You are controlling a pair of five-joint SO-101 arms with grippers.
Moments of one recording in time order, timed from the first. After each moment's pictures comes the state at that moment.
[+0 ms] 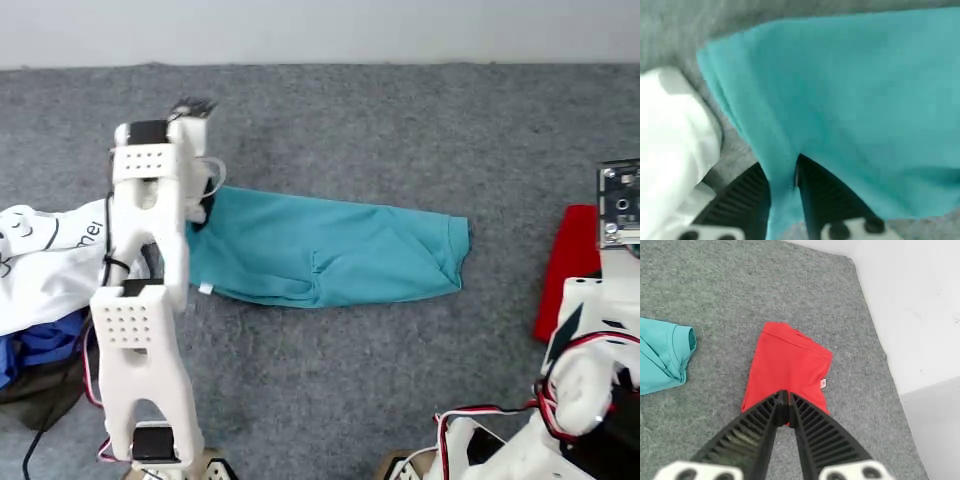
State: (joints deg) left arm -3.5 42.5 -41.6 98.9 -8.2; right arm 32.5 -48.0 -10.4 100.6 33.0
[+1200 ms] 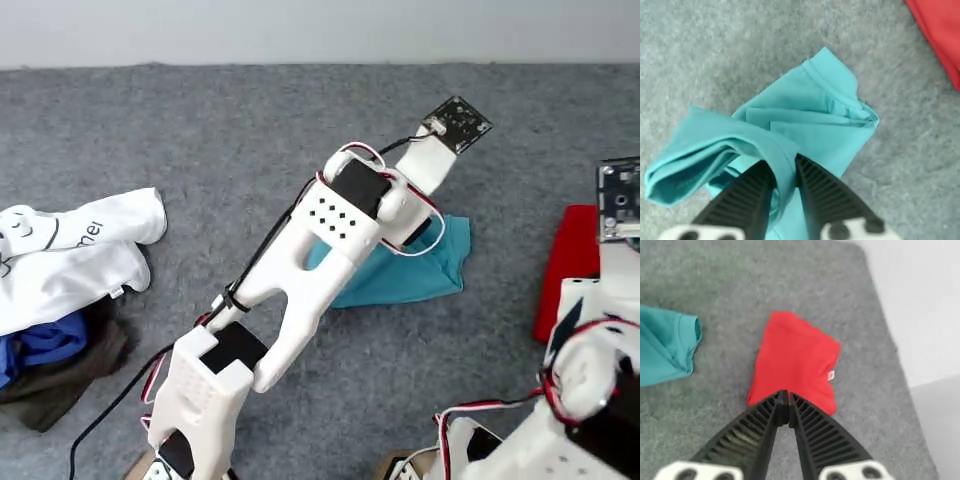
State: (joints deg) left arm 37.6 29.4 -39.6 85.1 -2.2; right arm 32.5 -48.2 -5.5 100.6 33.0
